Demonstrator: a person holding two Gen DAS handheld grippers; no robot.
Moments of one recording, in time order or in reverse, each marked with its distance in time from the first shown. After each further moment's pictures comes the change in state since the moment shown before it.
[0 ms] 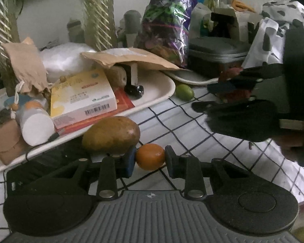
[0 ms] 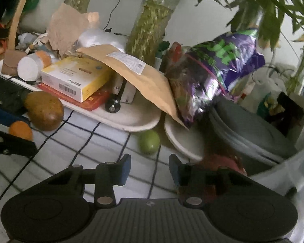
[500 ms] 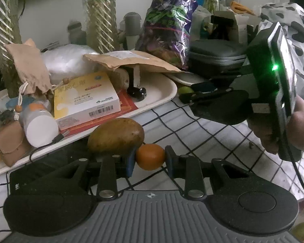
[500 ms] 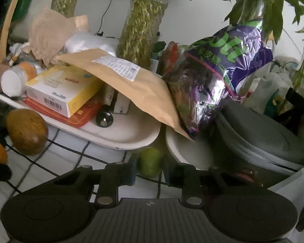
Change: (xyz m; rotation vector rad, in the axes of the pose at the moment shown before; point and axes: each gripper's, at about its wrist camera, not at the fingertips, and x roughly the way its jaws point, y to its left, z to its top) left arm -0.003 0.005 -0.001 -0.004 -0.011 -0.017; right arm 0.030 -0.008 0.014 0.081 -0.009 0.021
